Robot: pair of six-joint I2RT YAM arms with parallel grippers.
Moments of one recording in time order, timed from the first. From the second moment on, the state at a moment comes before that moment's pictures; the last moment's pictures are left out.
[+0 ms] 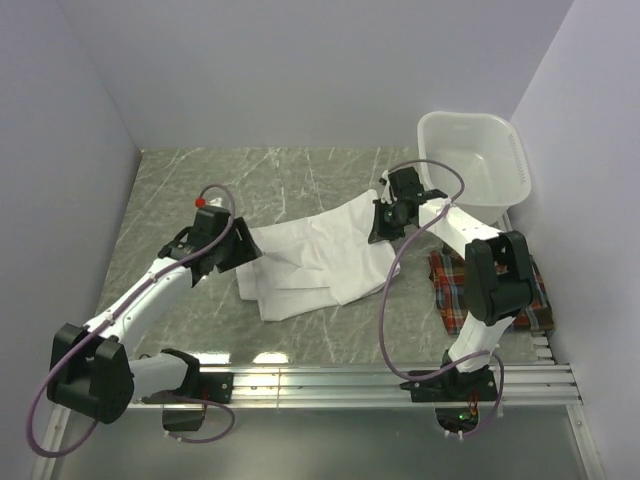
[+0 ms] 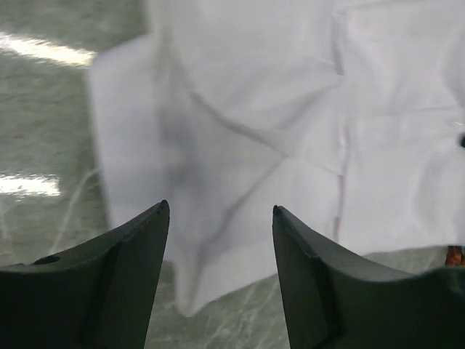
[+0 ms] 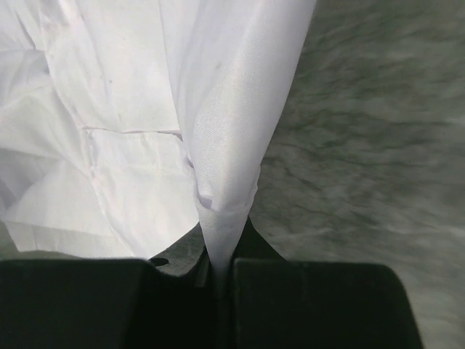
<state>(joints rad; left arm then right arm) -0.39 1.19 0.83 -0.45 -0.01 -0.68 0.29 1.75 1.20 -0.50 -0.29 0.32</state>
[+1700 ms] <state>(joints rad) -0.26 1.54 0.59 0.07 0.34 -0.90 1.00 2.26 2.04 -1.11 0.80 0.33</state>
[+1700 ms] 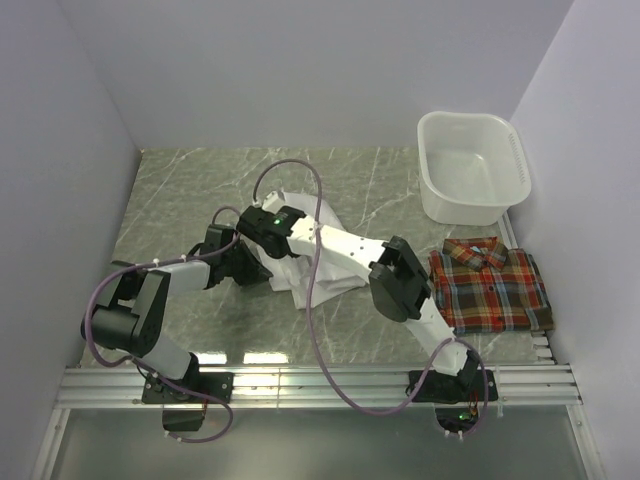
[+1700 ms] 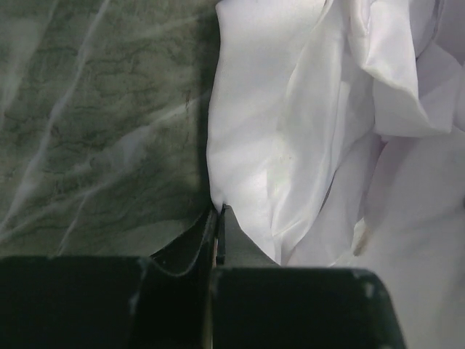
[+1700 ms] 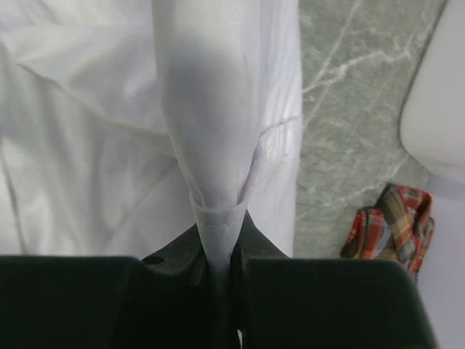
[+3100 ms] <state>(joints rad) -0.27 1.51 0.56 0.08 0.33 -0.91 1.06 2.18 1.94 -0.93 0.58 0.32</state>
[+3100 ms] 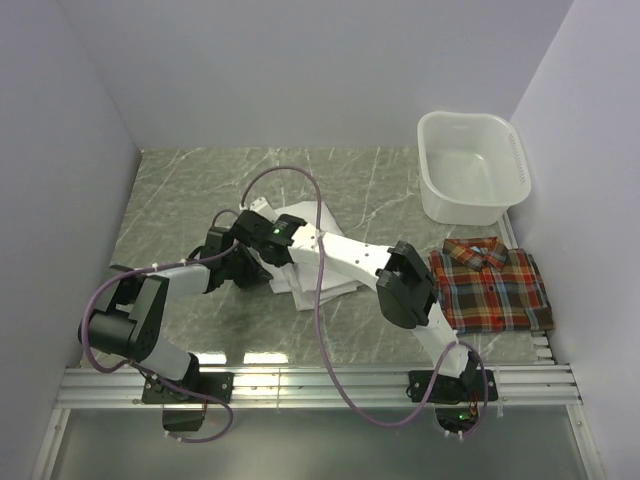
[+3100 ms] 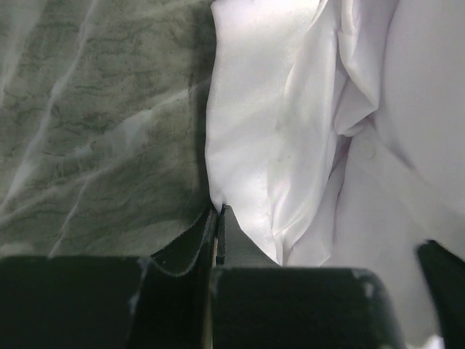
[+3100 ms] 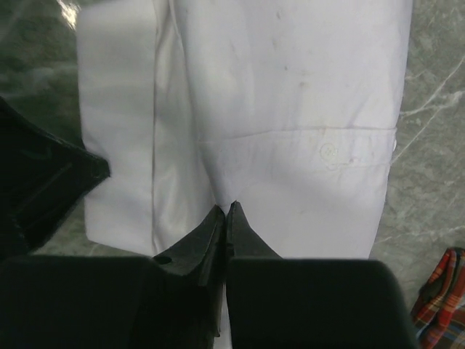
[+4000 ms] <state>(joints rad) -0.29 1.48 0.56 0.04 0.28 -0.91 1.06 2.17 1.87 -0.87 0.53 0.28</state>
